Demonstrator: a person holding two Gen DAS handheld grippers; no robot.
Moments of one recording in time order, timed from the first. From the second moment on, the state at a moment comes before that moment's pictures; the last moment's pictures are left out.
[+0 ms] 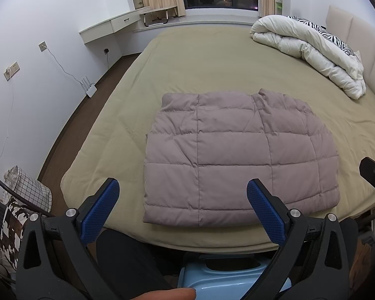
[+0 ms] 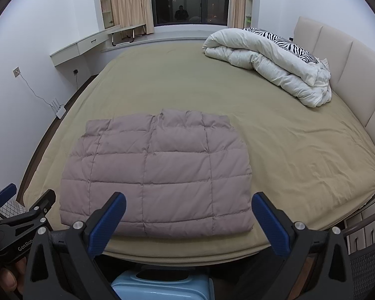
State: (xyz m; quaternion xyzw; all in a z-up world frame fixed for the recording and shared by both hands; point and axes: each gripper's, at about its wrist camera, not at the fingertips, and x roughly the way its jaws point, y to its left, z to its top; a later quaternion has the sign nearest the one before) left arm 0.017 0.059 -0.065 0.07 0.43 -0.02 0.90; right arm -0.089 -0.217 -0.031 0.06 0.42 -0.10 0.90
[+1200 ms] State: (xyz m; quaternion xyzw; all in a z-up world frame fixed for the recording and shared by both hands) left arm 0.016 0.062 -0.065 0.08 0.43 -0.02 0.90; right arm -0.090 -0.217 -0.032 0.06 0.42 -0.10 0.90
